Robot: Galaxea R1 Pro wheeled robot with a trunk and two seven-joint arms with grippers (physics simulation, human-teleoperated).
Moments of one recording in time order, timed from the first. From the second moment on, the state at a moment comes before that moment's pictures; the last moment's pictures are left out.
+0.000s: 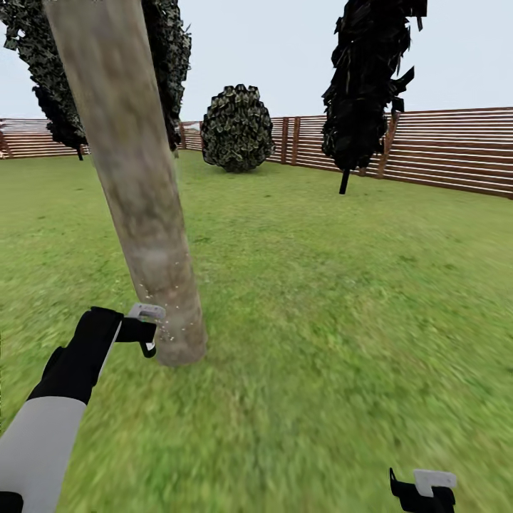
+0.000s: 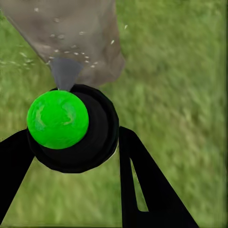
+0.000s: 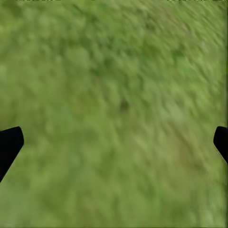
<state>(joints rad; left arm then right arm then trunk) -0.79 0.18 0.04 -1.12 -0.31 1.00 -0.46 -0.39 -0.15 -0.54 -0.17 0.50 -0.51 -0.12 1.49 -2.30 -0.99</state>
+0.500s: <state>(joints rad) -0.78 0.18 0.04 -1.12 -0.32 1.00 -0.46 -0.39 -0.15 -0.54 -0.17 0.50 -0.51 -0.12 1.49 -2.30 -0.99</state>
